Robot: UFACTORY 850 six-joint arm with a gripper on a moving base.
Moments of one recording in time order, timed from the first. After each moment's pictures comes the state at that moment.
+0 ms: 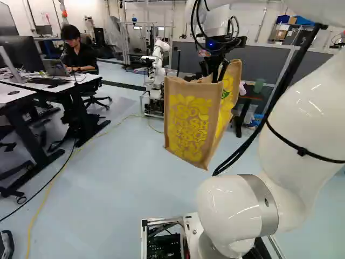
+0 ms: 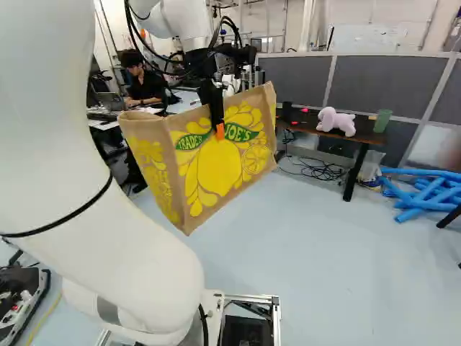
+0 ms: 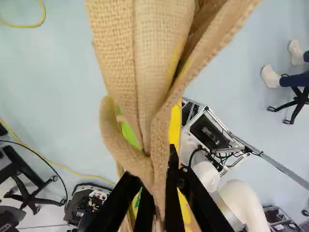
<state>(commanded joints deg) -3.1 2.4 -70.7 -7.9 -77.0 46.4</state>
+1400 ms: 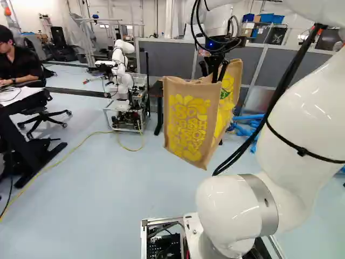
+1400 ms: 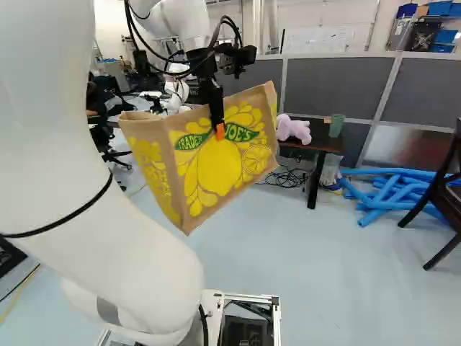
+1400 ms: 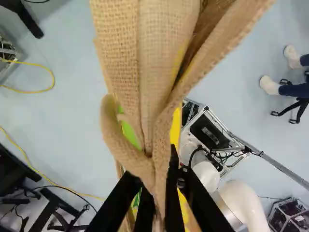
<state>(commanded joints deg) -3.1 2.4 -70.7 -7.9 -77.0 46.4</state>
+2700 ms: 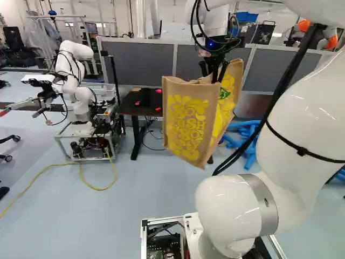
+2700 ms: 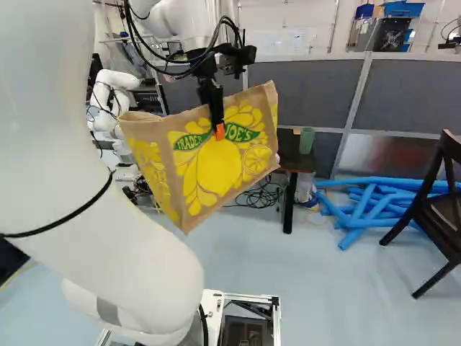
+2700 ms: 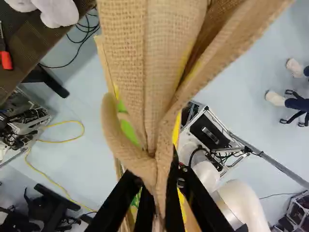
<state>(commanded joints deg) -3.1 2.4 -70.7 -7.9 -77.0 46.4</state>
